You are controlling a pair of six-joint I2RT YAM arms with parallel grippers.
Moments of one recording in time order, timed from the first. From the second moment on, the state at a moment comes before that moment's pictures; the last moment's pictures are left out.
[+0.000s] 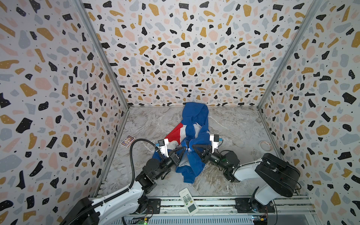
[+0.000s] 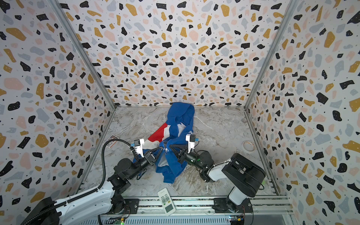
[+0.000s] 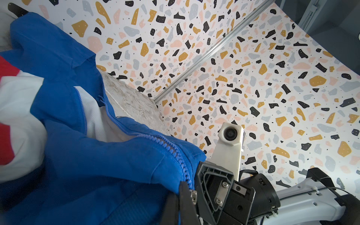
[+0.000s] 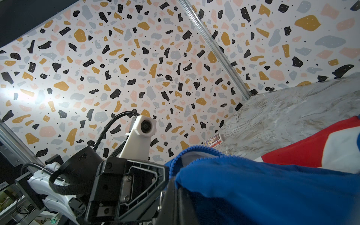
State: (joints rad) left arm -0.76 0.84 0.20 0.74 0.07 -0.92; right arm 0.87 1.59 0.40 1.49 -0.27 0.76
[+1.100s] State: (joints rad) left arm -0.76 0.85 0.20 0.74 0.06 -0.92; right arm 0.88 1.62 0.41 1.49 -0.26 0.76
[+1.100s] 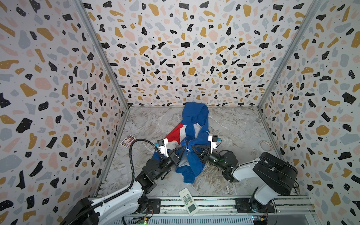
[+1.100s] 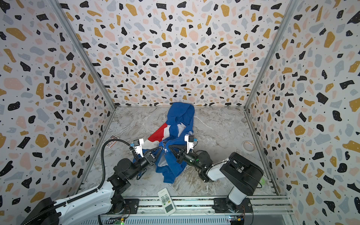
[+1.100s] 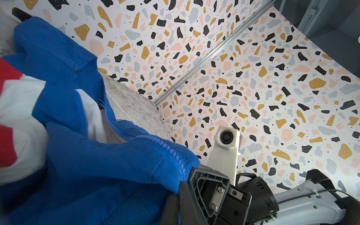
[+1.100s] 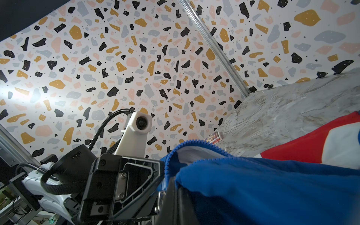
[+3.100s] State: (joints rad) left arm -0.77 0.86 0.20 0.80 0.01 -0.91; right arm 0.89 1.61 0.41 1.49 -0.20 0.79
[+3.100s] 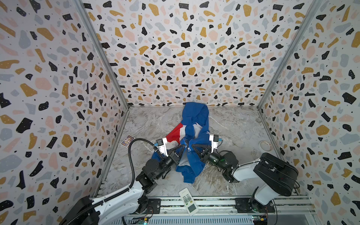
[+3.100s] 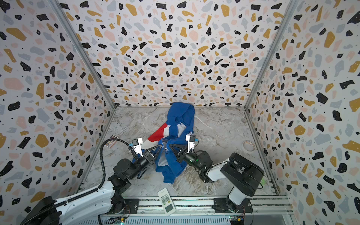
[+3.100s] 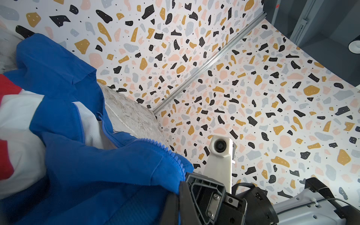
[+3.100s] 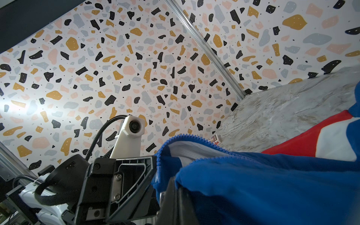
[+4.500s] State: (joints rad) left arm -0.78 0.90 0.20 0.82 0.01 -0.92; right arm 0.89 1.62 0.41 1.49 -0.19 0.80
